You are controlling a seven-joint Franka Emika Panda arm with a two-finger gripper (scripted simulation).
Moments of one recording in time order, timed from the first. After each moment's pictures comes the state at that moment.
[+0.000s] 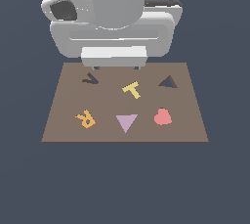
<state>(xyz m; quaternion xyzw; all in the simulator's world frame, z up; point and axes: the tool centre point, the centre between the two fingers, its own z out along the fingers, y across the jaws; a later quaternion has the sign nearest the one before) 0.005 -0.019 0.182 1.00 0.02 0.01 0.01</state>
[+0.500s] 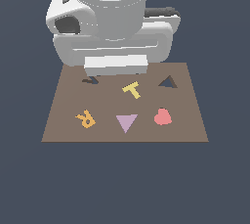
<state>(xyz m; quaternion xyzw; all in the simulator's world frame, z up) 0.013 -0.018 0.171 1.00 0.04 0.01 0.01</state>
